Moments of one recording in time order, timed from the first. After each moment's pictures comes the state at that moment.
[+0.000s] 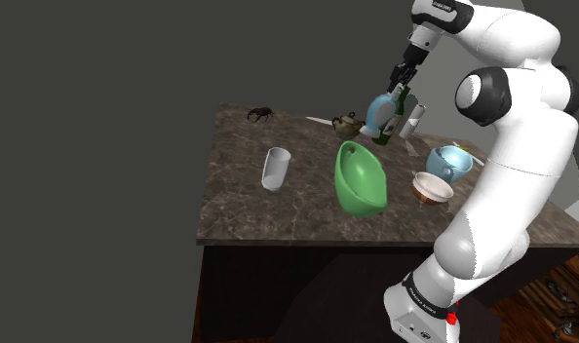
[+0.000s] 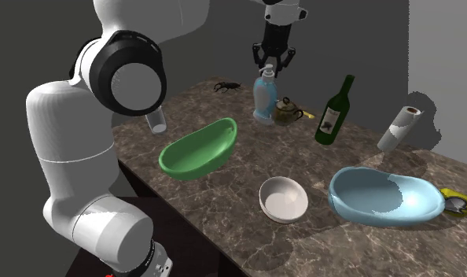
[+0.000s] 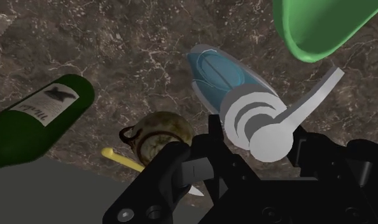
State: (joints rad) arm -0.37 0.30 -0.49 -1.21 0.23 1.50 -0.67
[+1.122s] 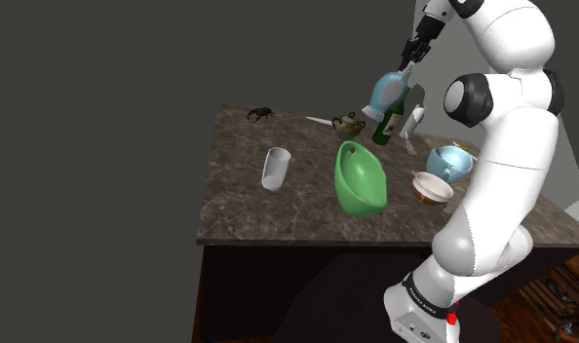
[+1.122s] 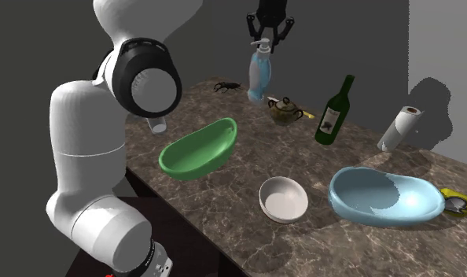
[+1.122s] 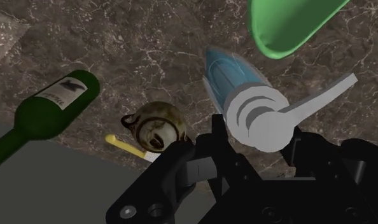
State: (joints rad) arm -0.44 0.40 -0.49 -0.81 0.29 1.20 -0.63
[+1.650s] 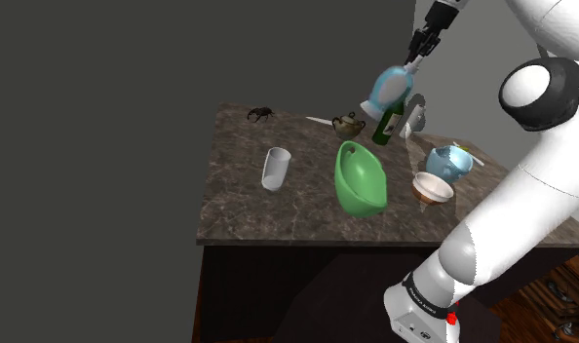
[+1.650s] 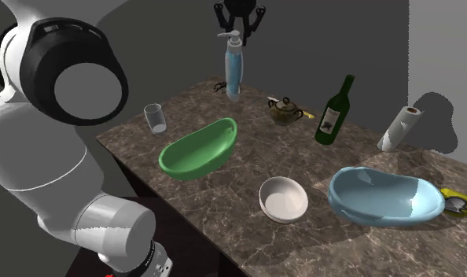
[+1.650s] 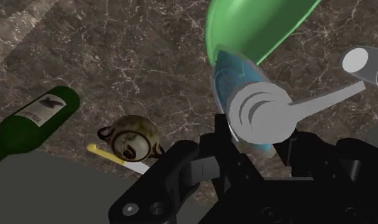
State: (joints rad) arm -0.23 0.04 -0.45 -1.20 0.11 1.27 -0.49
